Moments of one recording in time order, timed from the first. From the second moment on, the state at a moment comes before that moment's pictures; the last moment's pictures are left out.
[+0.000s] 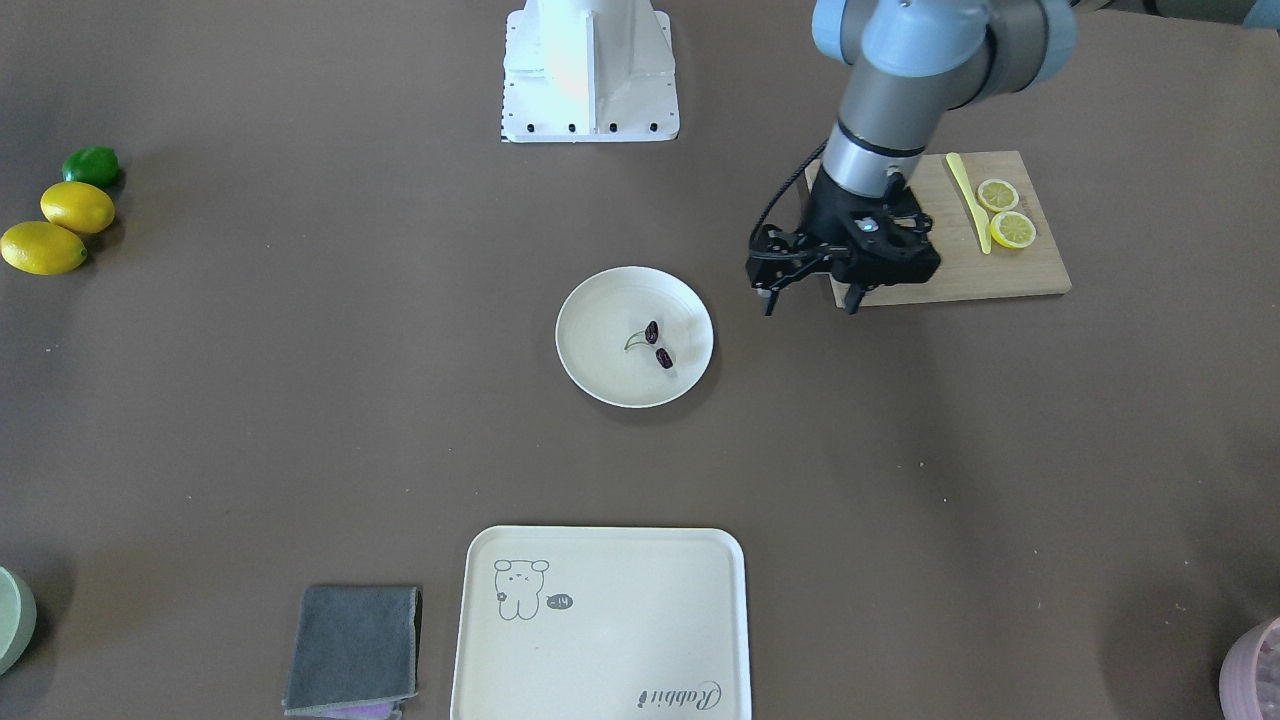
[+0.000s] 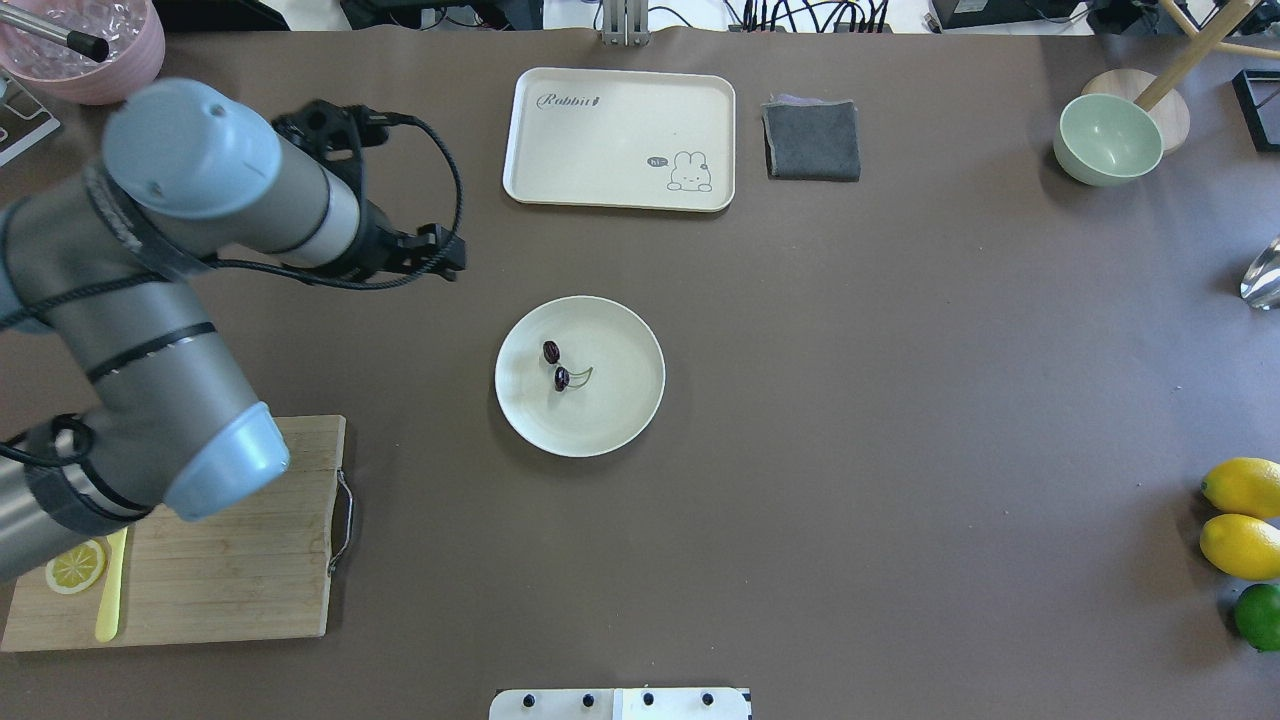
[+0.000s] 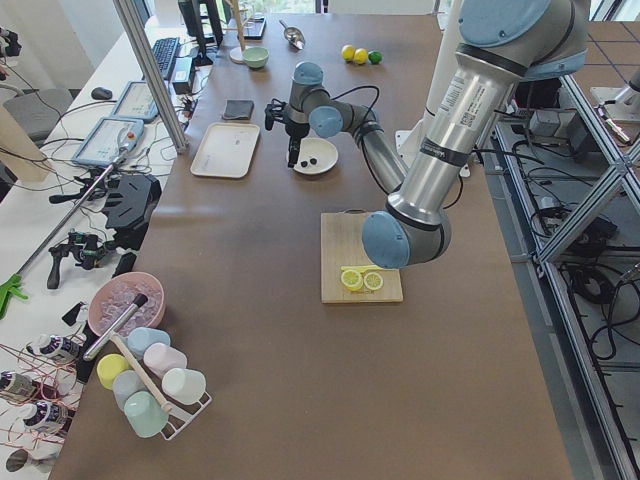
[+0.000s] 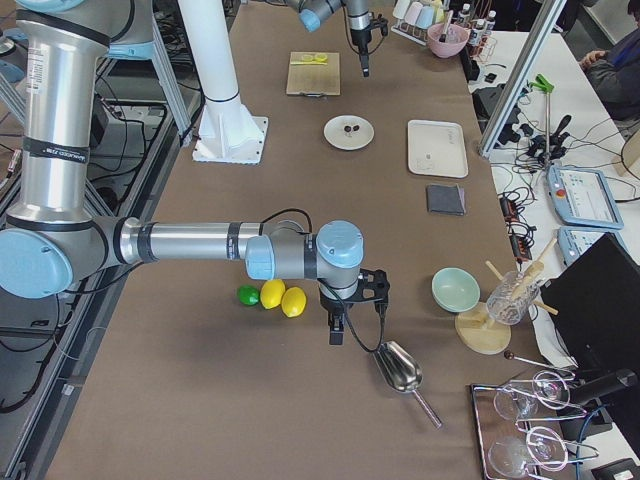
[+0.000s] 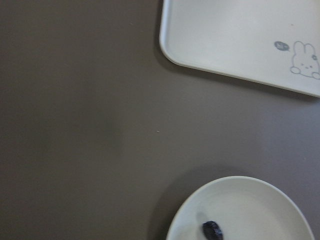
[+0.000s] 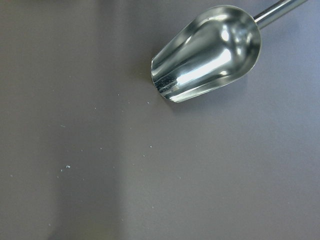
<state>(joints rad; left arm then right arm) -0.81 -2.03 -1.94 -1.49 -1.94 -0.99 1.52 -1.73 1.77 -1.56 2.28 0.01</state>
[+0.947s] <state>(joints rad) -1.58 -1.60 -1.74 -1.35 -2.35 0.17 1.52 -1.72 1.77 -1.60 2.24 -0.09</state>
